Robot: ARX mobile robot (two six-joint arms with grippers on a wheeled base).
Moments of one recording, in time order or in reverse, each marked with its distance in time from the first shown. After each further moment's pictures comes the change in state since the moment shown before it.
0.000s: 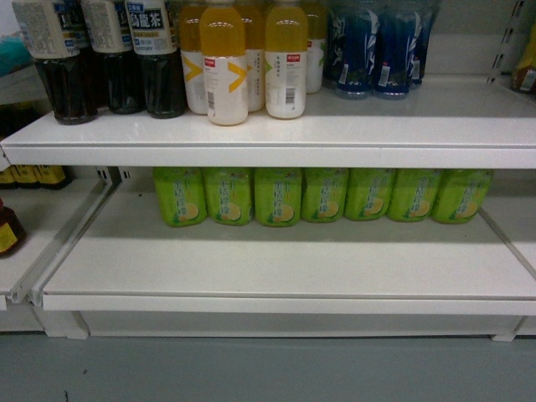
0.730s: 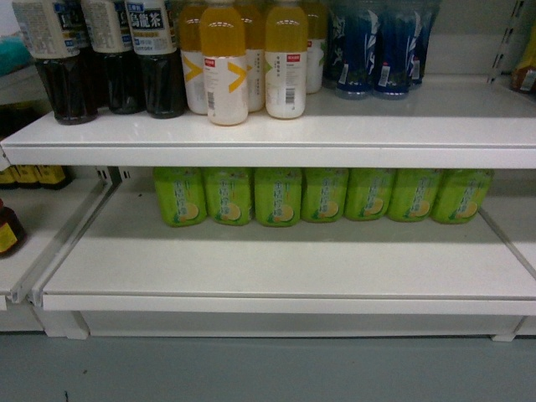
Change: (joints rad) left arm 0.000 0.000 0.000 0.000 0.000 0.000; right arm 0.000 0.000 0.000 0.000 0.000 0.000
